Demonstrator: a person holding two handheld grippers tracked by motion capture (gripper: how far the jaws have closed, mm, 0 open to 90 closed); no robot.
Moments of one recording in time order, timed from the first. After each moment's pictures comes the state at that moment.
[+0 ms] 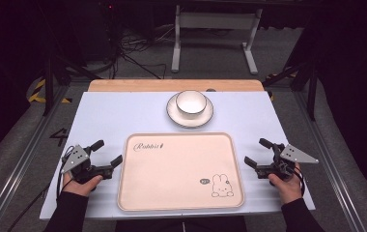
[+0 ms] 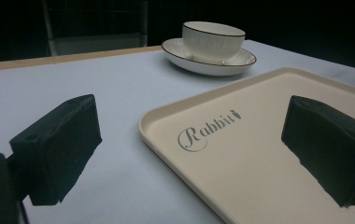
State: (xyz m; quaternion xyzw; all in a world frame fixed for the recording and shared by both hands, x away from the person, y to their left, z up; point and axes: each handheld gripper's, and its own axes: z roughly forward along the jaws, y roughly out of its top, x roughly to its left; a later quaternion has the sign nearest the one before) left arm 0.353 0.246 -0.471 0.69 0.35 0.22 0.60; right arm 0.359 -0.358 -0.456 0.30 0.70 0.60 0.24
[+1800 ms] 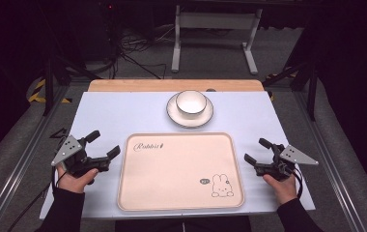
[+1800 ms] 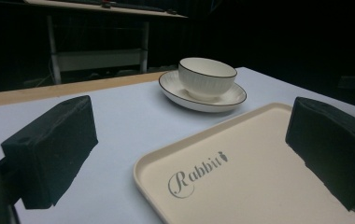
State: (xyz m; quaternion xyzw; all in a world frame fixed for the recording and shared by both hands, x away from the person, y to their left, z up) left arm 0.352 0.241 -0.420 0.67 0.36 0.23 0.62; right arm 0.357 -0.356 -0.457 0.31 0.69 0.59 0.26
